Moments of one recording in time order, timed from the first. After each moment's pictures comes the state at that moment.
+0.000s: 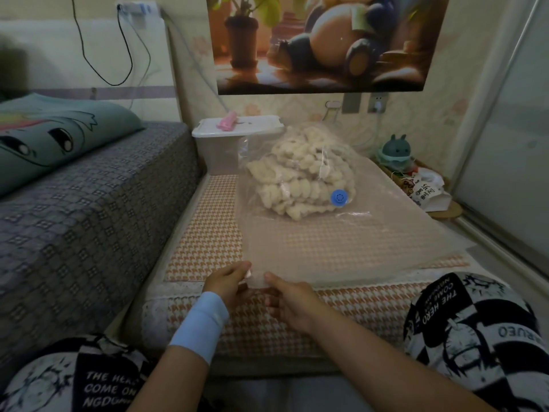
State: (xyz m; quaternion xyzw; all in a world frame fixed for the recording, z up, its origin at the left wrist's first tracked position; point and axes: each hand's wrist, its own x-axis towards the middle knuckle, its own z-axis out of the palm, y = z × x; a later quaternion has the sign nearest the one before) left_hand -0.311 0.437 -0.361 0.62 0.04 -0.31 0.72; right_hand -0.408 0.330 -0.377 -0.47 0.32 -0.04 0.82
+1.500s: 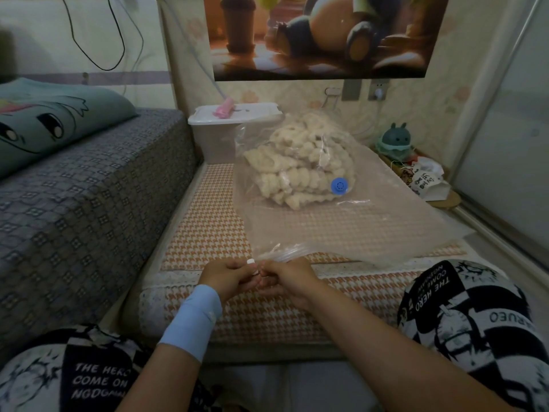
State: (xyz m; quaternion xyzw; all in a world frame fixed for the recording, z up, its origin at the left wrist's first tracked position) left_hand -0.333 0.446 -0.344 0.65 -0.03 -0.32 0.69; right_hand -0.401 0.320 -0.367 -0.56 0.28 -0.06 0.77
